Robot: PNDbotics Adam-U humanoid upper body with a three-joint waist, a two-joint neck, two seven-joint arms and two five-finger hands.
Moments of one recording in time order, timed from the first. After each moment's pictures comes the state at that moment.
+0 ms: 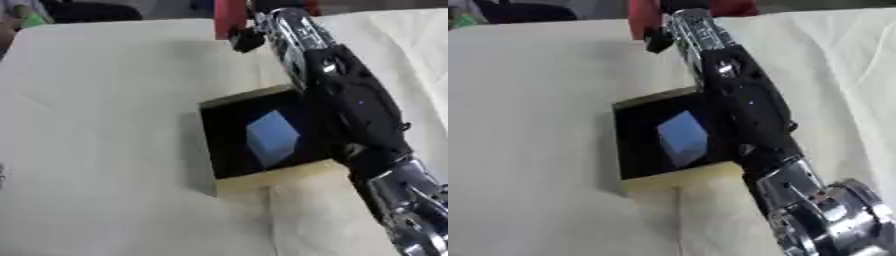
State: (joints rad) left arm -0.23 0.38 0.15 -1.99 -0.29 -0.24 0.65; right arm -1.42 -0.01 0.05 -0.74 1.43 0.09 0.31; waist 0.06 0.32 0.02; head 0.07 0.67
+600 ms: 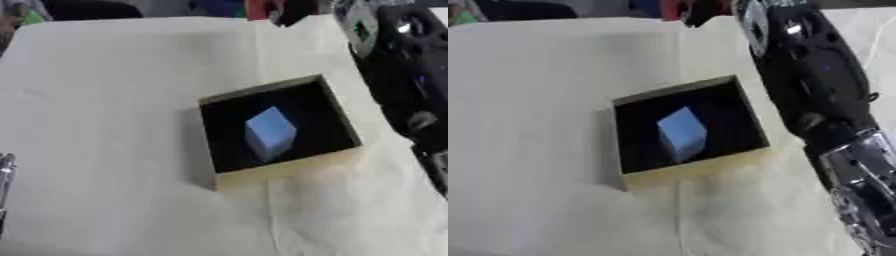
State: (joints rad) left arm -0.21 0.39 0.16 -1.99 -0.30 -0.24 0.65; right arm -1.37 -0.21 0.23 -0.83 1.14 -0.11 0.49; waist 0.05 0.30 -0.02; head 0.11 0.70
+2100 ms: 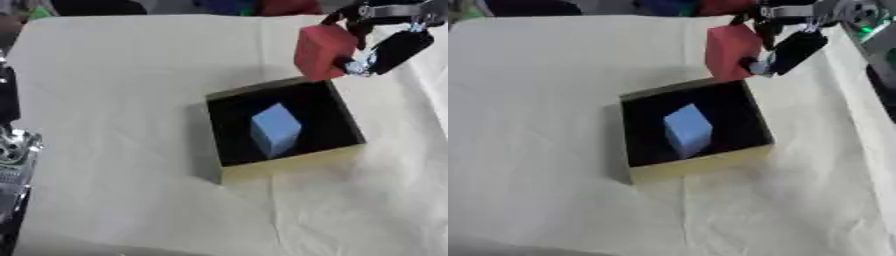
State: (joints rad) left arm -0.19 0.42 0.16 -1.99 -0.32 -0.22 0.67; right arm -1.13 -0.50 0.42 -1.32 0.68 -0.18 0.86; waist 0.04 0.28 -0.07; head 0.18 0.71
